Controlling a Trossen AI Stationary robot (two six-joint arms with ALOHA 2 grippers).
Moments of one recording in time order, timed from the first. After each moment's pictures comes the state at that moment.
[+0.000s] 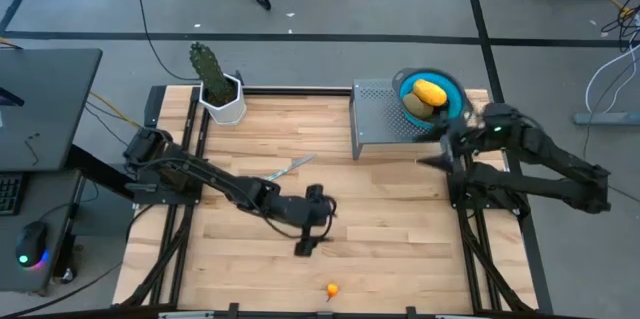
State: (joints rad) left arm -0.35 1.71 1.19 -0.03 -0.16 -0.13; right arm -0.38 0.48 0.73 -0.57 -0.42 0.10
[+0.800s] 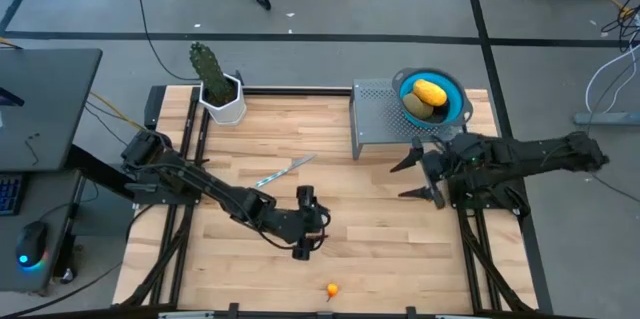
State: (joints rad) left arm -0.44 1.71 1.19 -0.12 -0.44 -0.09; right arm 0.09 0.62 0.55 -0.25 -0.18 0.00
